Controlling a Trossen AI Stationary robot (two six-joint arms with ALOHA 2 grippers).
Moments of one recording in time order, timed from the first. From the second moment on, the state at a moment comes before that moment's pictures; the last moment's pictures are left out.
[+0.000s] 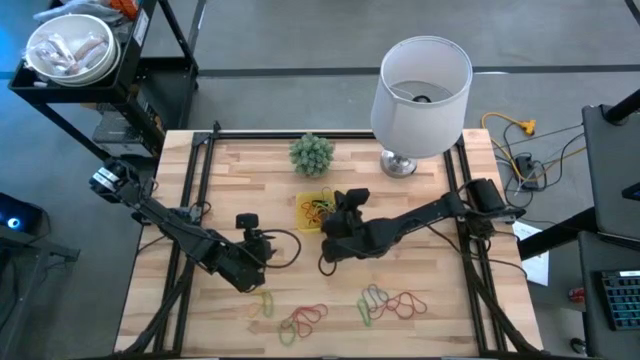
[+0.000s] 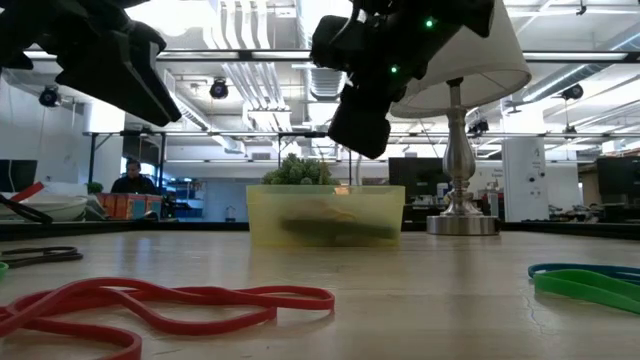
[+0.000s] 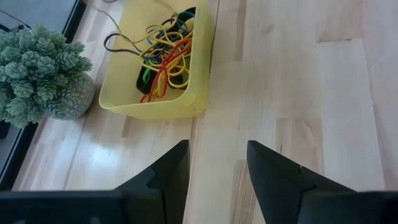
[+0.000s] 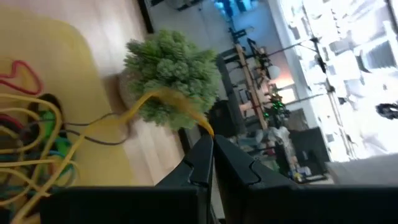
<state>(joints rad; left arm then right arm) -0.59 1.31 0.85 -0.61 -0.71 -0.44 0.24 1.95 1.33 -0.44 1.29 -0.06</state>
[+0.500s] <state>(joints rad) -0.59 1.31 0.84 -0.62 -0.71 -0.44 0.18 1.95 1.30 -0.41 1.04 -0.11</state>
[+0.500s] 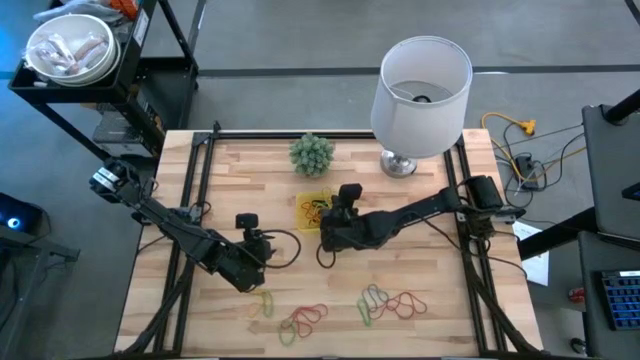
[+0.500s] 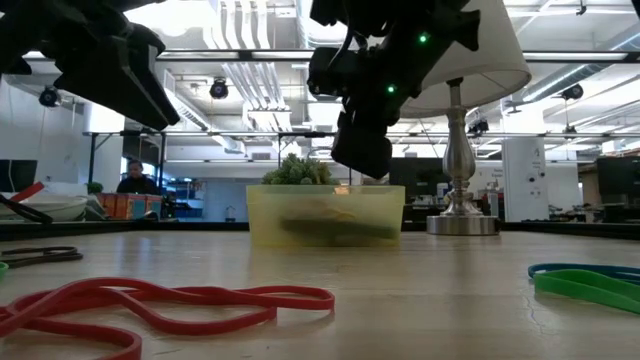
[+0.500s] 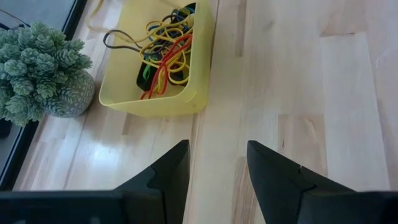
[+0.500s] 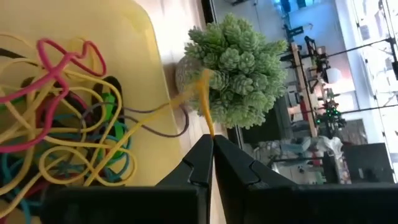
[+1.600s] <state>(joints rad) -0.59 1.31 0.81 -0.61 -0.58 -0.49 0.24 1.91 1.32 -0.54 0.97 -0.21</state>
